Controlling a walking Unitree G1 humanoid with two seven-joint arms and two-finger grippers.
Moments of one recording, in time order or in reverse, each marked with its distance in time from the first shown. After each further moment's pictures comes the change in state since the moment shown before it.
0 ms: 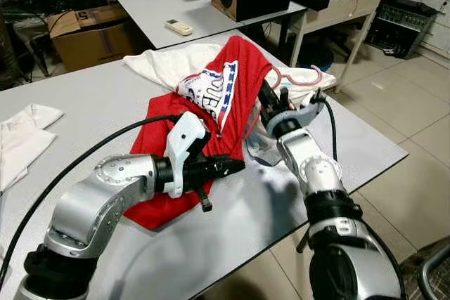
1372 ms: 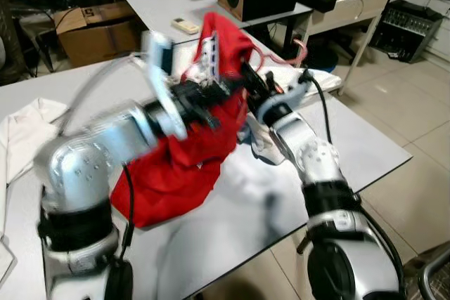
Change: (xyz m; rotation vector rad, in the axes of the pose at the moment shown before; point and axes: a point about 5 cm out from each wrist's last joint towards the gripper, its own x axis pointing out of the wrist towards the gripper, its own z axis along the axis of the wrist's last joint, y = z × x) left arm -0.001 0.005 0.073 -0.294 -0.327 0.031; right arm 0.004 0.031 -0.013 -0.122 0.148 0.086
